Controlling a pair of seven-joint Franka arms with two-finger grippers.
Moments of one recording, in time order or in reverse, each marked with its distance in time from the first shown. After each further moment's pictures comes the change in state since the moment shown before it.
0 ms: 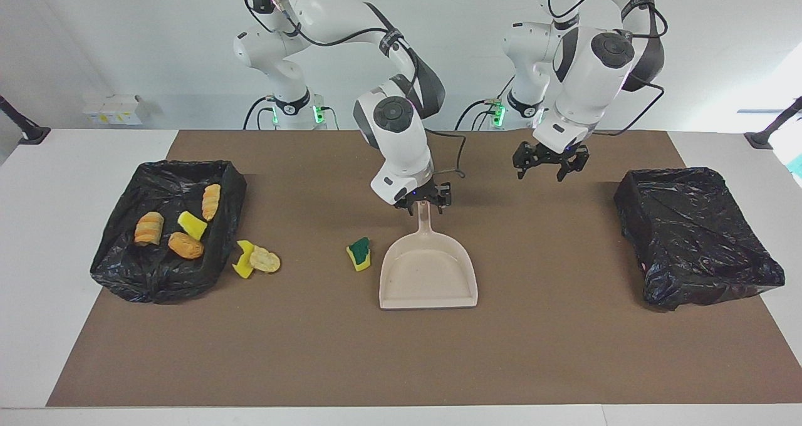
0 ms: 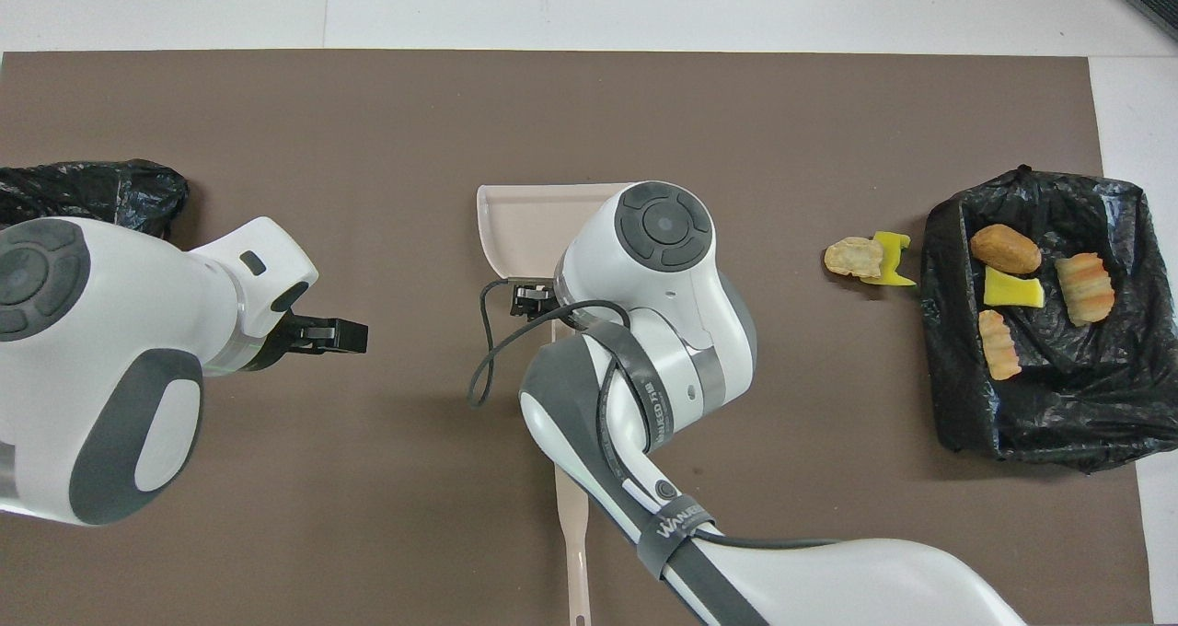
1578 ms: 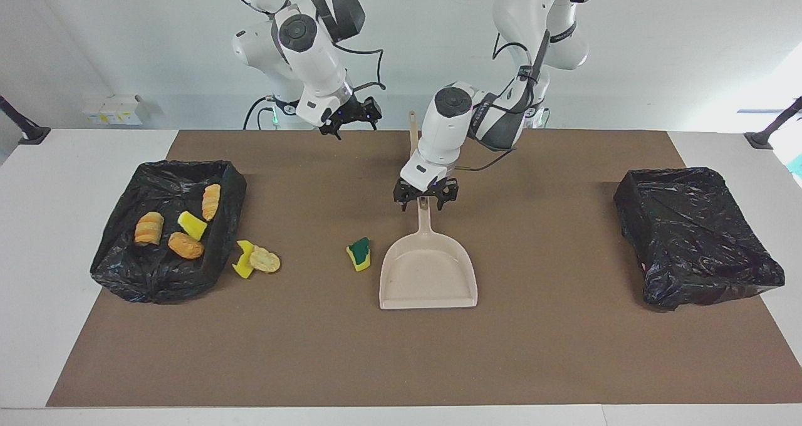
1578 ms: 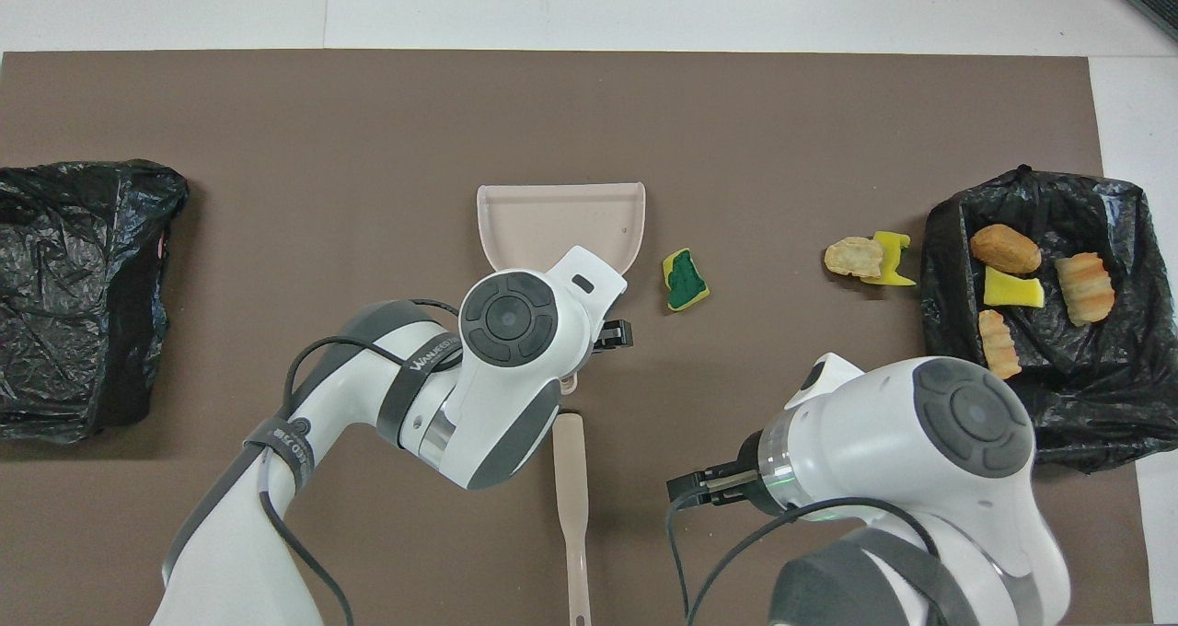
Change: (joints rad) left arm -0.397 0.408 -0.030 0.197 -0.034 0.292 -0.537; right arm -0.084 -0.663 0.000 -0.657 0.000 -0.198 -0.303
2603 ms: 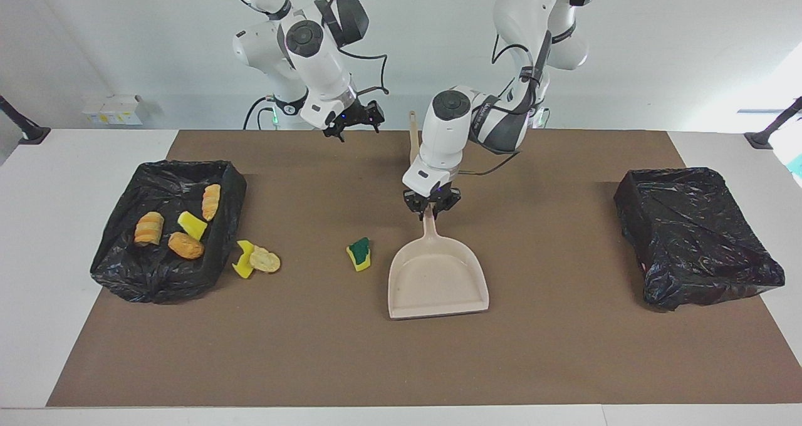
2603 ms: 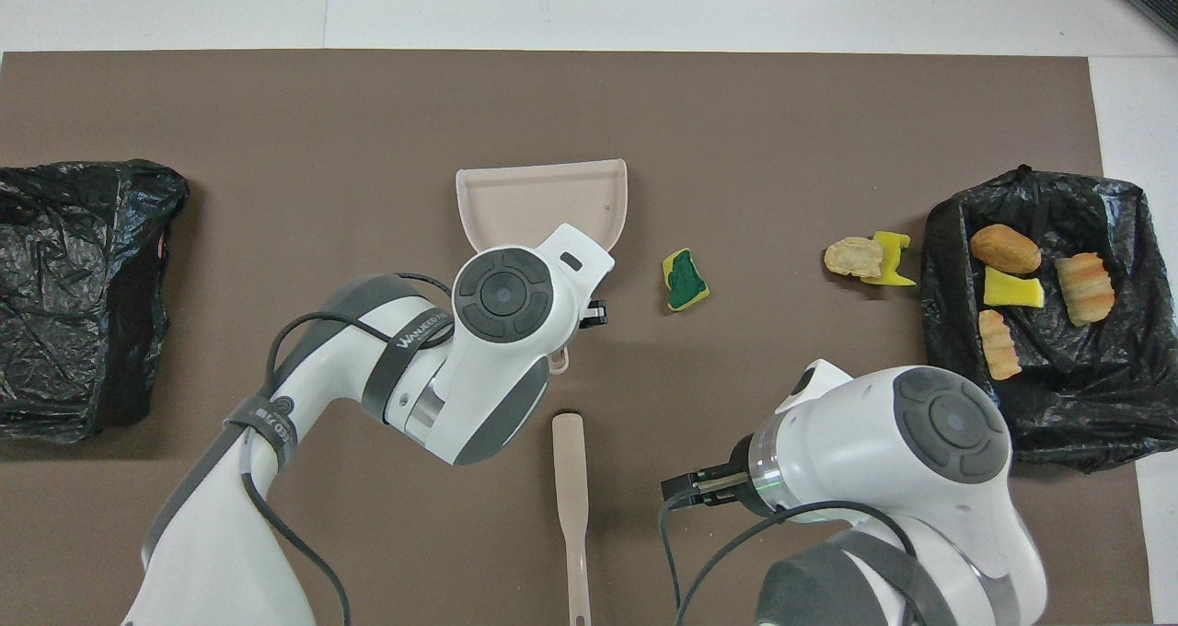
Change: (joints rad) left arm 0.041 0.003 0.032 0.065 0.077 -0.070 0.013; right arm 0.008 0.009 0.000 -0.024 0.000 0.047 0.006
